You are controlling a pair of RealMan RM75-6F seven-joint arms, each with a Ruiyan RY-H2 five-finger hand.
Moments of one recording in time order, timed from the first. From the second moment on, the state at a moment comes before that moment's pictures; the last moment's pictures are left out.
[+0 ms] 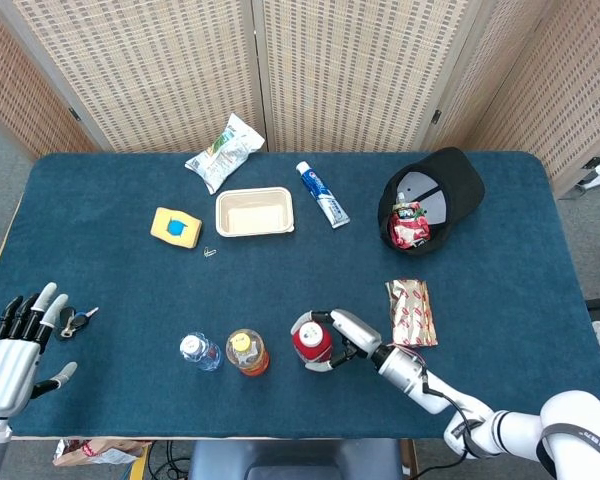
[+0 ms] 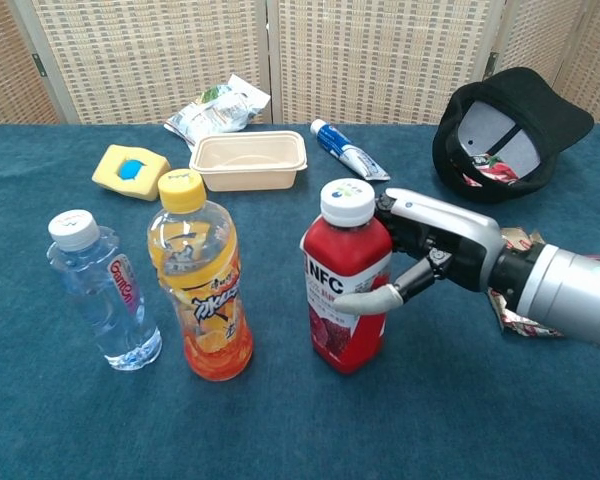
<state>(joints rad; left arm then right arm) -0.09 -1.07 -0.03 -1.74 1.60 1.55 0.22 0.72 -1.70 -0.06 -1.18 -1.68 1.12 1.02</state>
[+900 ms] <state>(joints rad) -0.09 -1.07 -0.03 -1.72 1.59 1.55 0.19 0.75 -1.75 -0.06 -1.13 -1.70 1.12 1.03</state>
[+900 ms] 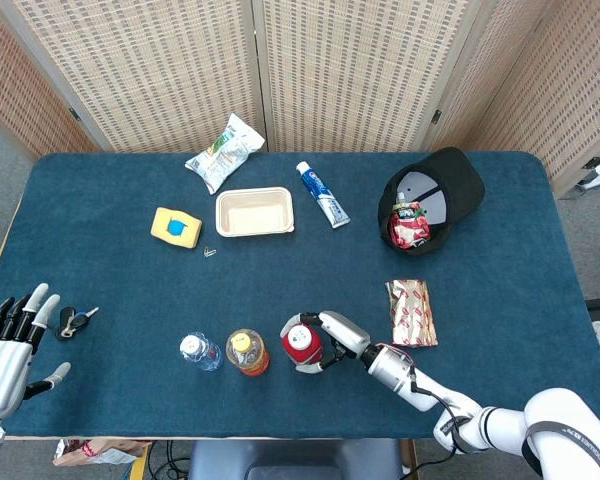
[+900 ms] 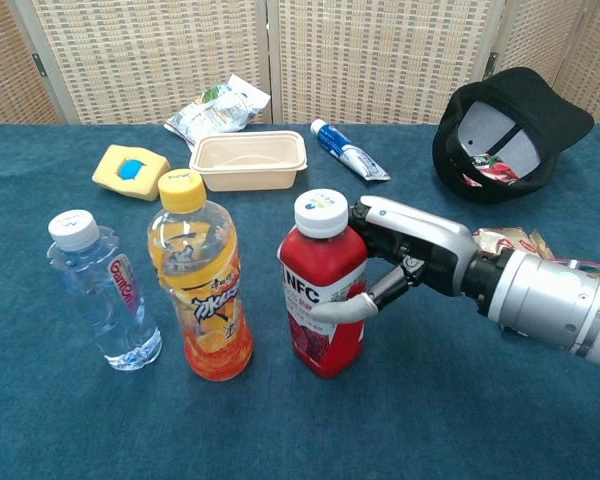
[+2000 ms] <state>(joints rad) -0.10 -1.08 -0.04 -1.71 1.59 1.53 0.18 0.67 -1.49 -0.05 -1.40 -1.66 1.24 0.77</state>
